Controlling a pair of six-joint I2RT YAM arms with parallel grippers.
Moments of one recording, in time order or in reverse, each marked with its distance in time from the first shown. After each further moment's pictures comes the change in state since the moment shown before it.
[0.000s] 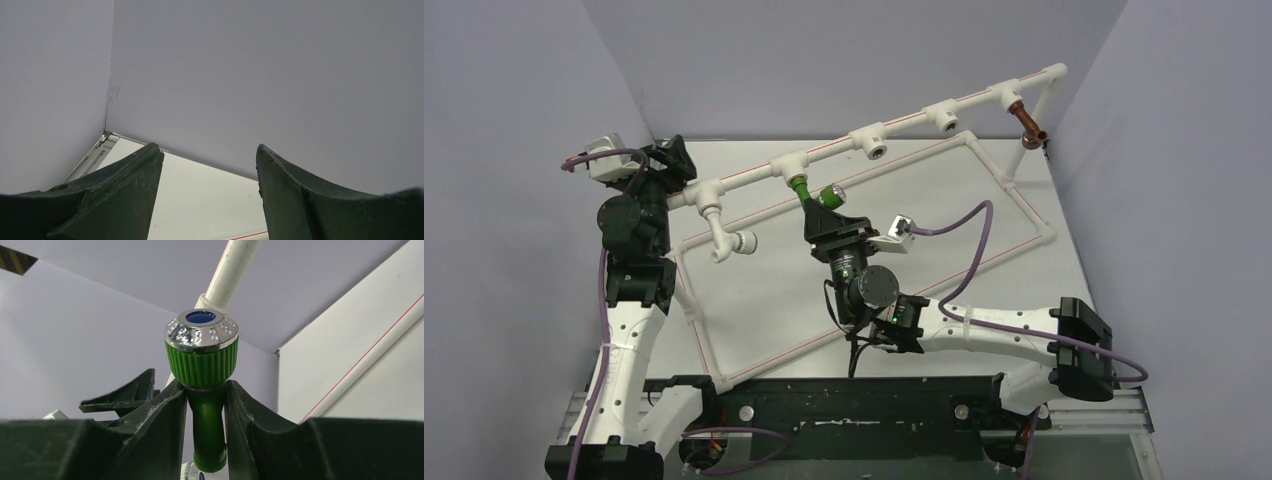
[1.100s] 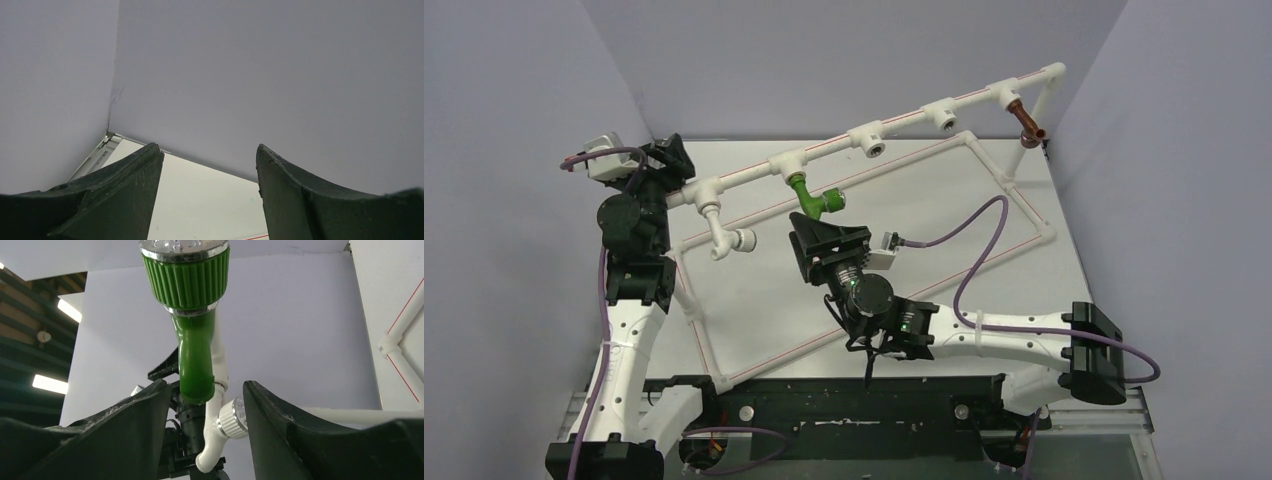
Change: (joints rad) left arm 0.005 0.008 0.002 0.007 -0.012 0.001; right arm 0.008 -0.066 -0.044 -0.273 -0.168 0.792
